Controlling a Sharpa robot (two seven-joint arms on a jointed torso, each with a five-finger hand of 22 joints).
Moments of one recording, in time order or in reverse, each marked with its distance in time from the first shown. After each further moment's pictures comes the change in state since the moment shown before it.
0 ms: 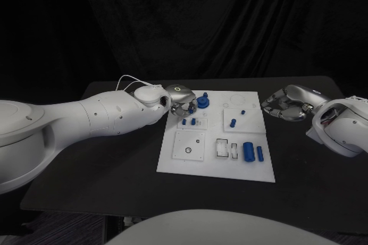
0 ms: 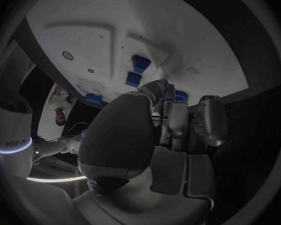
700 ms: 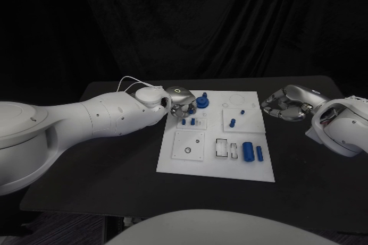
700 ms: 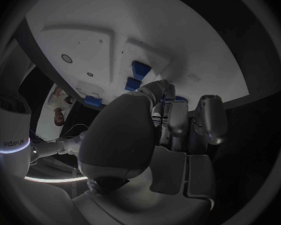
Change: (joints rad) left arm -0.010 0.014 0.000 -0.023 0.000 0.024 -0.003; left_hand 0.000 0.000 0.005 -0.010 -0.004 -0.054 -0.019 -0.025 -0.014 0.002 0.002 -0.017 -0.006 -0.015 0.007 -0.008 -0.011 0.000 -0.010 0.002 -0.012 0.000; right arm 0.000 0.002 0.000 0.000 0.000 0.003 -0.001; right_hand 0.000 0.000 0.000 0.000 0.000 0.003 0.003 0.000 0.000 0.000 0.000 0.000 0.000 0.000 0.000 0.000 0.000 0.000 0.000 0.000 0.000 0.000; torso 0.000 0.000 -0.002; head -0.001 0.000
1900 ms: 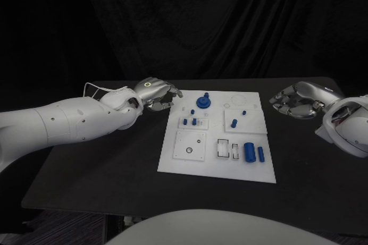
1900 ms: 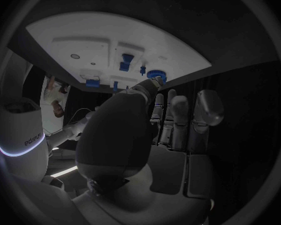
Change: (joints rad) left arm -0.001 -0.273 -0.001 0.194 0.097 -0.350 0.066; left_hand -0.051 -0.036 -0.034 0.066 0.005 -0.151 -0.058 0.038 -0.114 -0.237 0.029 0.098 0.112 -0.199 0.010 -0.123 -0.203 0.001 -0.112 0.020 -0.148 0.000; right arm 0.025 -0.044 0.000 0.021 0.000 -0.016 0.000; right_hand 0.005 -0.024 0.050 -0.025 0.000 0.014 0.007 -0.004 -0.004 -0.485 0.020 -0.584 -0.502 0.003 0.018 0.000 0.000 0.016 -0.009 0.016 -0.054 0.000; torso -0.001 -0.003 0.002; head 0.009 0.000
